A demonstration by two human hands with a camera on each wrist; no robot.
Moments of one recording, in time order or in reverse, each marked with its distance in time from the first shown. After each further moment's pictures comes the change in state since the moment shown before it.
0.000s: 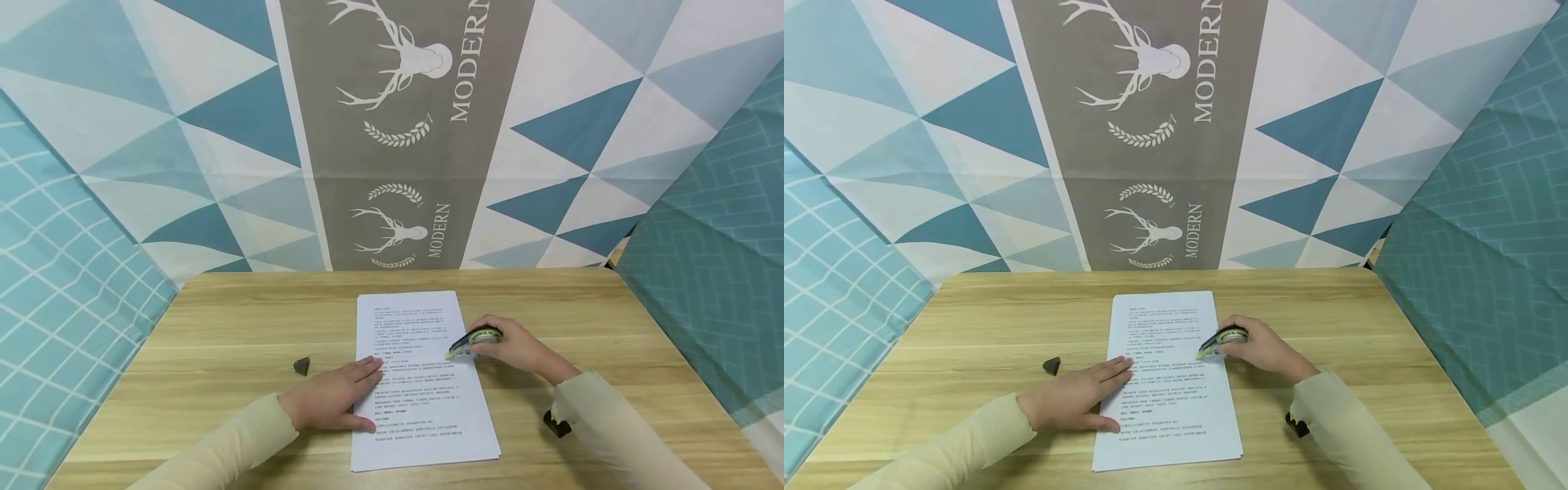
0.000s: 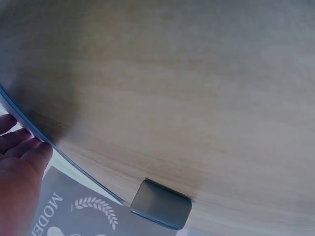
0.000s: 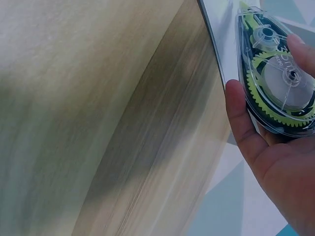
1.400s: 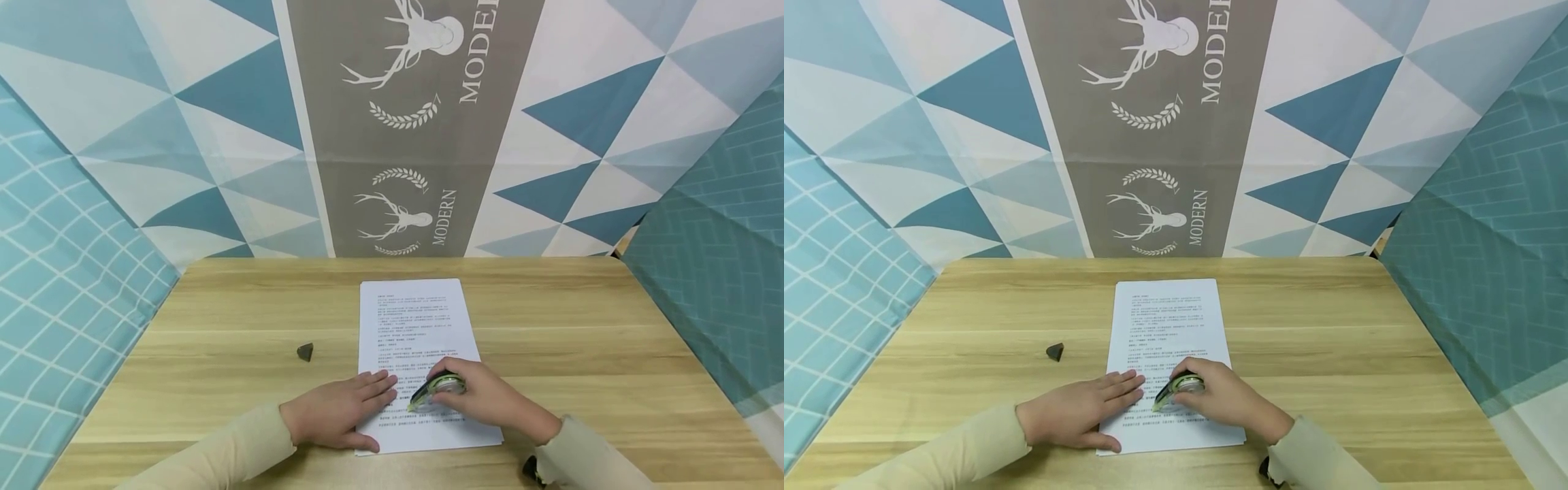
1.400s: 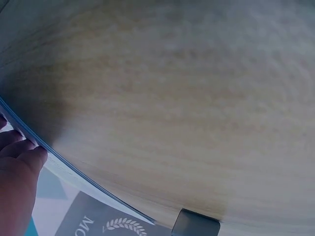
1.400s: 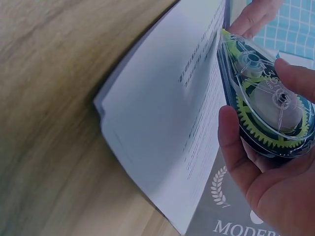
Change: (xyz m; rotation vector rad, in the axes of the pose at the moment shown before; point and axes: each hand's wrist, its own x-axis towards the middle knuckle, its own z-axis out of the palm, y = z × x) left_hand -0.014 0.021 0.007 0.142 0.046 0.221; right_hand -0.044 -0.055 0.073 0.006 -0.120 -0.230
